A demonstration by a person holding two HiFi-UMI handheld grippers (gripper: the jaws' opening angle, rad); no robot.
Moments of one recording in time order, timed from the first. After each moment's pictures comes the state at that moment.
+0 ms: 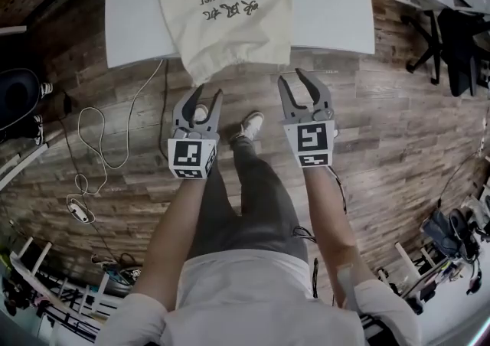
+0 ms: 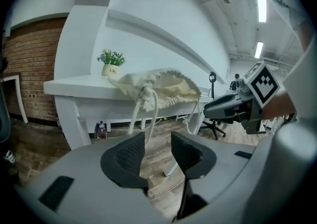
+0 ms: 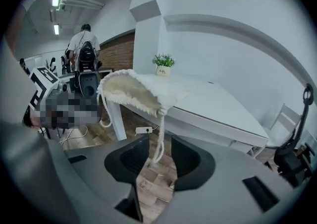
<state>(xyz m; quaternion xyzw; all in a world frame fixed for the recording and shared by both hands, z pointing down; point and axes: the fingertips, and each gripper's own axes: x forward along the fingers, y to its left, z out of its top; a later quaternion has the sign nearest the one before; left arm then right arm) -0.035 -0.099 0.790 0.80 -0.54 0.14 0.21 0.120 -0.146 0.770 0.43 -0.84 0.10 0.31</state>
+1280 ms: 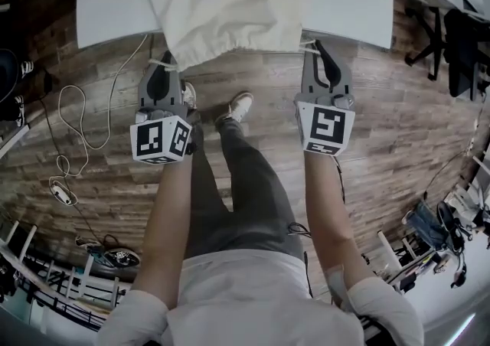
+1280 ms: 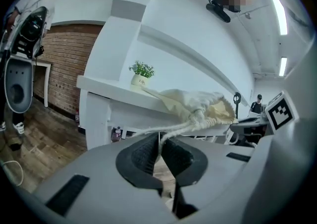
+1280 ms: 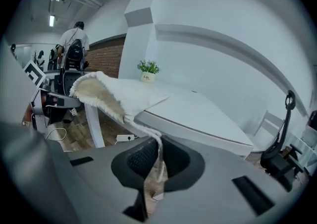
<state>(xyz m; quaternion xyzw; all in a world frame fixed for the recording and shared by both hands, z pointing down) -0.099 -0.135 0.797 0.73 -0.65 0.03 0.22 0.150 -0.192 0.780 0.51 -0.81 0.05 0.28</state>
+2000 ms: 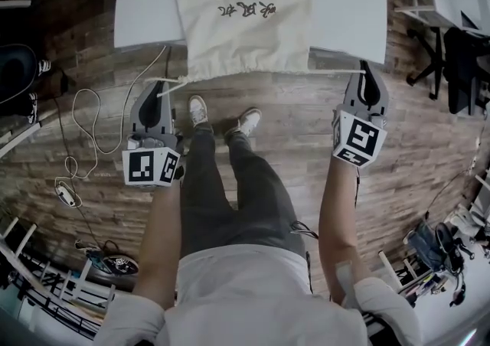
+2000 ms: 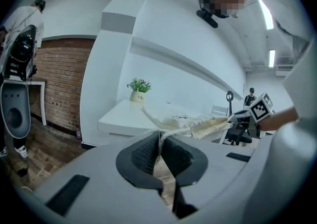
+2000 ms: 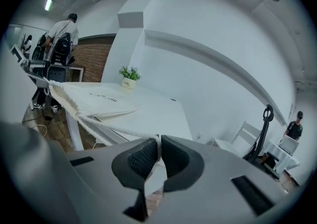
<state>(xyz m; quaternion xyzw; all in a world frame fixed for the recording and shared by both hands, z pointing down) -0.139 -0.107 0.710 0.75 -0.64 0.06 0.16 0.226 -0.220 0.704 0.59 -0.76 0.00 0.28</state>
